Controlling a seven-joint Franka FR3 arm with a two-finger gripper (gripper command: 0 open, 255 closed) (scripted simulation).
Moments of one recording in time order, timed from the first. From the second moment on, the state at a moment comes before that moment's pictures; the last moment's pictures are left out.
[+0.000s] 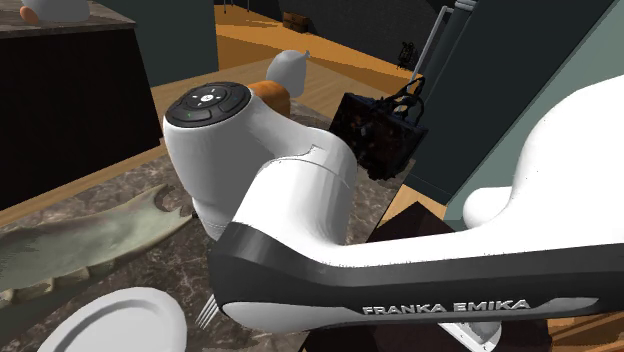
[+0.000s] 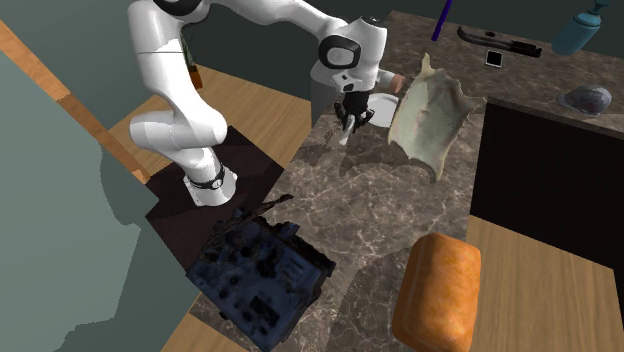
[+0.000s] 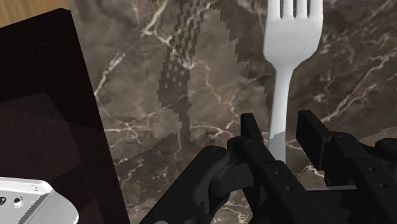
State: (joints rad) arm -0.73 -0.56 1.68 -2.11 0.50 2.02 1.91
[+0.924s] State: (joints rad) arm -0.79 -0.59 1.77 -2.13 0.54 2.08 1.89
